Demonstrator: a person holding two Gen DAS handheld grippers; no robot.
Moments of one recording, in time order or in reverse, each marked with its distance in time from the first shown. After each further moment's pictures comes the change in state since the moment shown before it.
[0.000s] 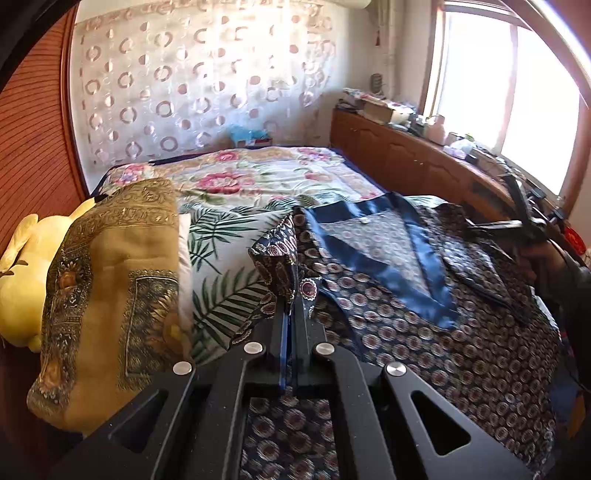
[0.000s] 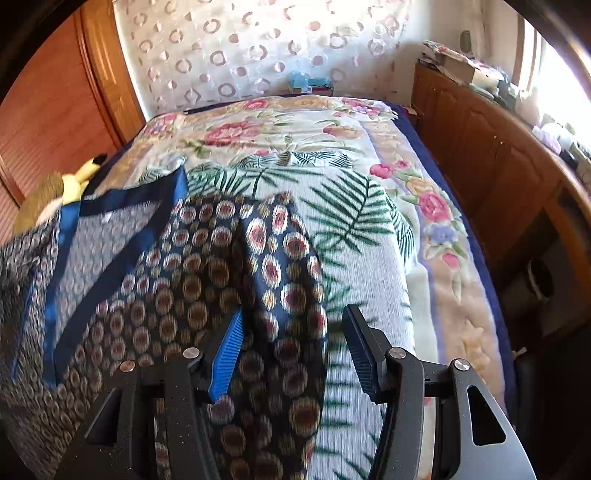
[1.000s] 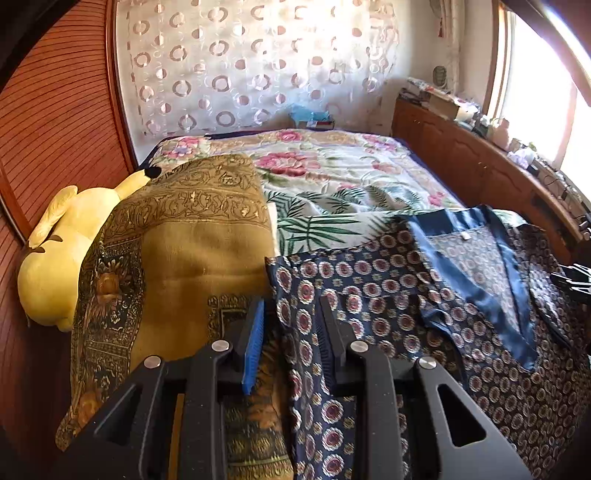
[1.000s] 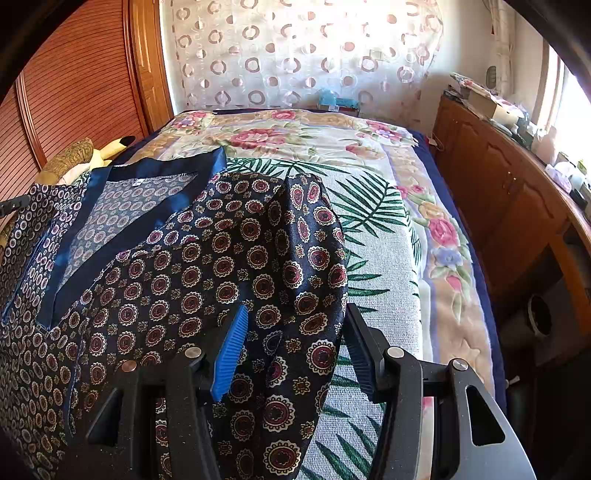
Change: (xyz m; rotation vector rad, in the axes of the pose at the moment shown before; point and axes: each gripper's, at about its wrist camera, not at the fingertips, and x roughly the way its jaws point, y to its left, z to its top) left arm 0.058 0.070 0.021 -0.117 0.090 0.212; right arm -0.022 0.012 -0.046 -0.148 -0.071 0.022
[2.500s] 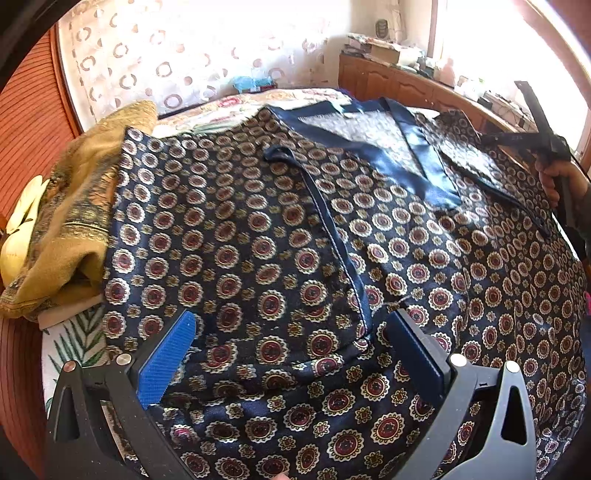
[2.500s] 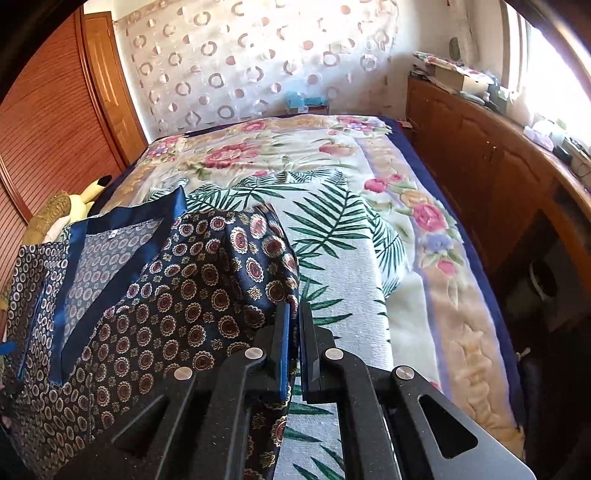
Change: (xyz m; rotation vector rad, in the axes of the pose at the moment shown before) left arm -0.048 -0.098 -0.118 0.166 0.102 -0.096; right arm 0.000 -0.027 0.019 0.165 -0.012 -0.027
